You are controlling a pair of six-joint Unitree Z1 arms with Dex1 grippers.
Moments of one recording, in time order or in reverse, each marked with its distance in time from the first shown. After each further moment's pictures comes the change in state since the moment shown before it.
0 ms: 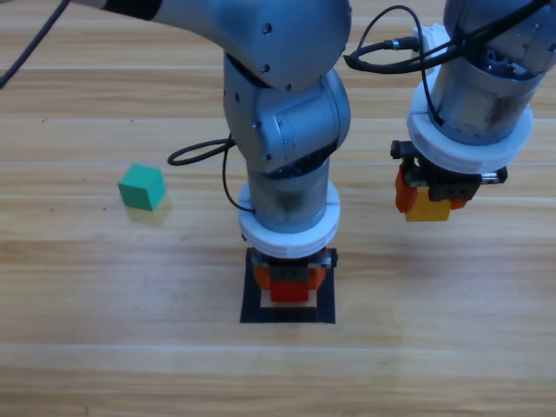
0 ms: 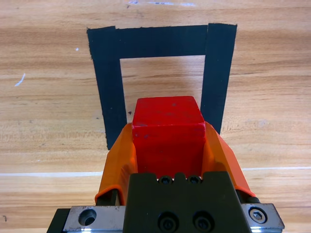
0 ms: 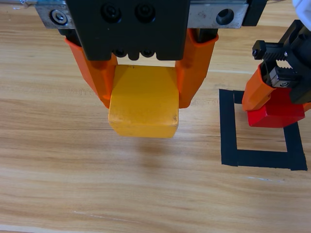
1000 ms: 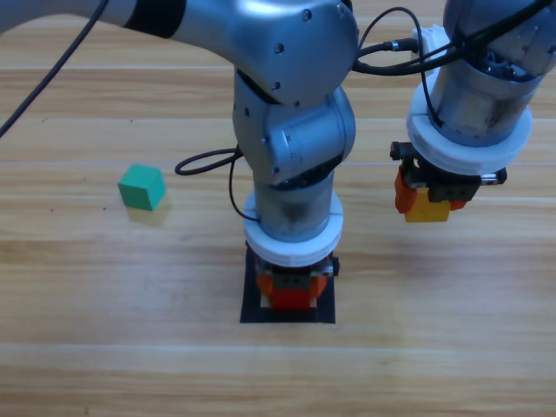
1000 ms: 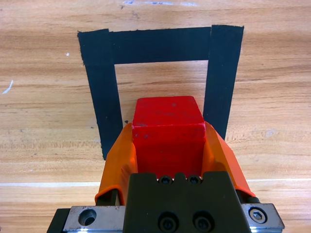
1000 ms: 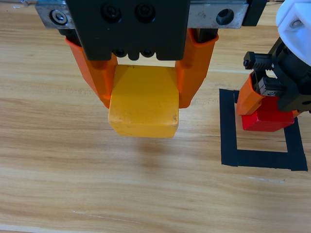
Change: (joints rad) arm 0 0.000 0.033 -0.003 -0.013 0.000 0.006; arm 1 0.000 0.000 0.005 -0.007 0.001 -0.004
